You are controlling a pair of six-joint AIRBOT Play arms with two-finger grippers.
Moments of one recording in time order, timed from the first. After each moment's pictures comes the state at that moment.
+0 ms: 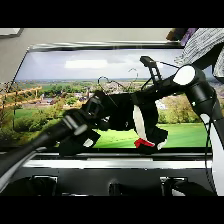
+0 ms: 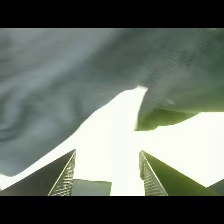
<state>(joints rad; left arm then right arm) -0.83 -1.36 1.09 1.75 -0.84 -2.01 0.24 -1.31 1.42 -1.02 1.31 1.29</state>
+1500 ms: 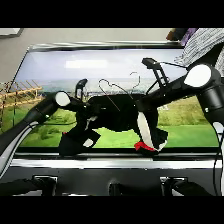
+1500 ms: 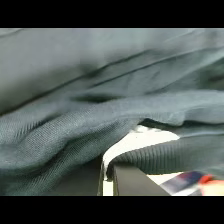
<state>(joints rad) -0.43 -1.44 1.22 1.03 -0.94 -1.65 0.26 -1.19 1.42 -1.05 1.47 1.30</state>
